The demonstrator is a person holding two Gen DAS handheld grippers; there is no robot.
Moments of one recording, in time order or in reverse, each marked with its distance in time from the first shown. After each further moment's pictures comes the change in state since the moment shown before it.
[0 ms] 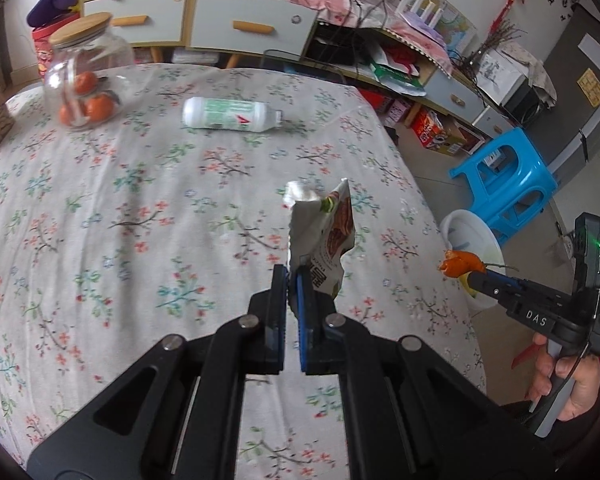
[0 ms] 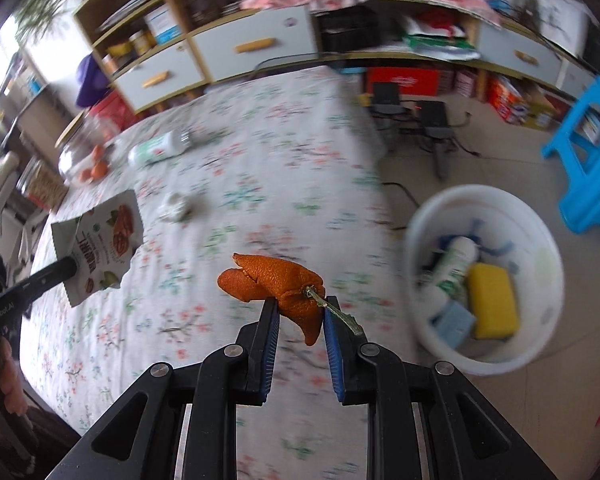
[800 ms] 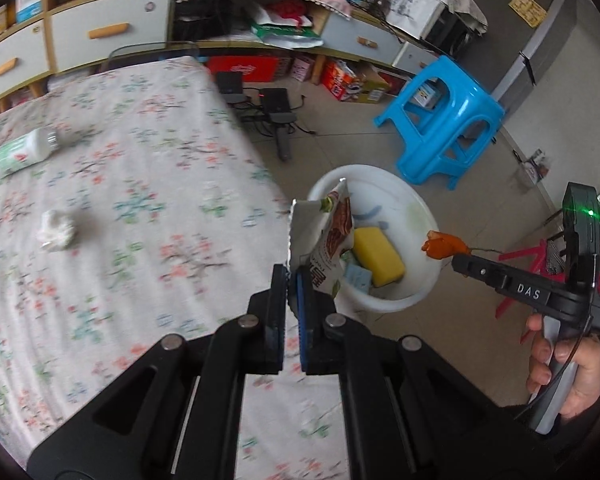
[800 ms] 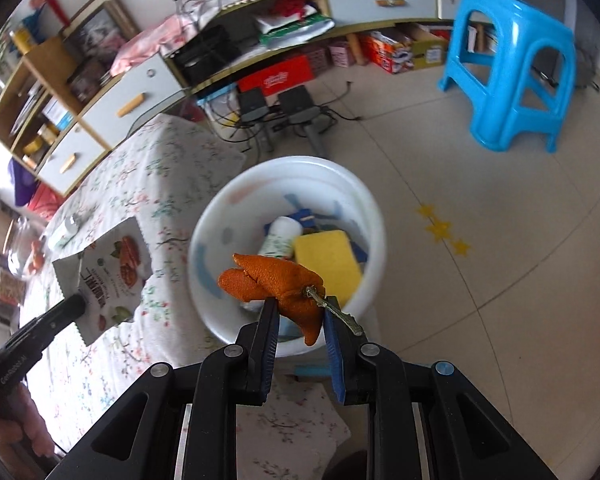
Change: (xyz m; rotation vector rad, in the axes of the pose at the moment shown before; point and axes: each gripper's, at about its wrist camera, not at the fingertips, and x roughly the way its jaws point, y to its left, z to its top) left arm 0.082 -0.171 -0.001 0.241 0.080 -0.162; right arm -0.039 -0.173 -0.034 0.324 -0.029 -0.092
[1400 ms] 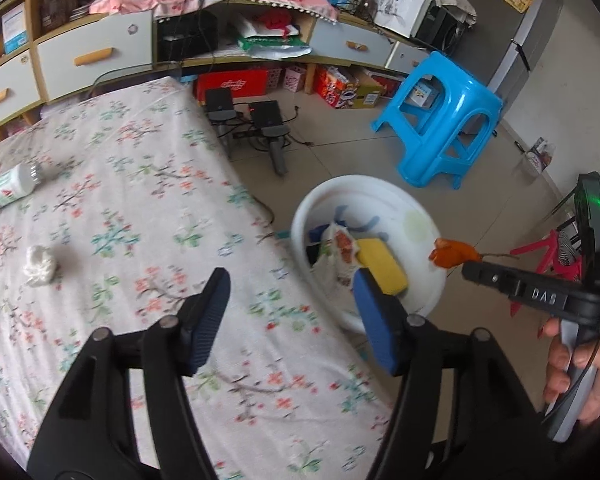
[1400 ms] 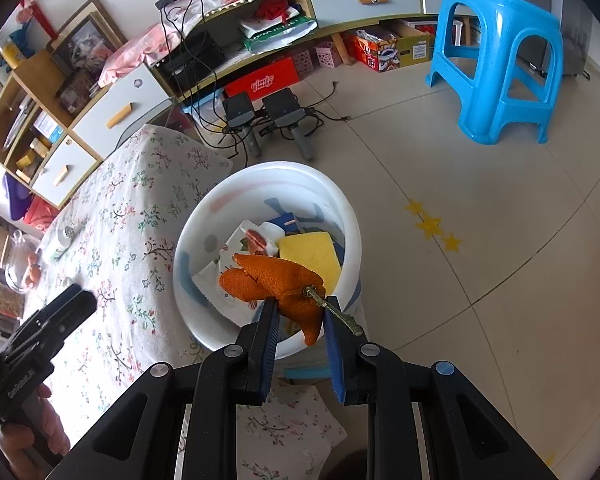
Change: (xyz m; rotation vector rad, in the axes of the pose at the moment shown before) left arm 0.006 -0.014 0.004 0.059 -0.049 0.048; right arm 0.001 -0.008 0.003 0.027 -0.004 -0.015
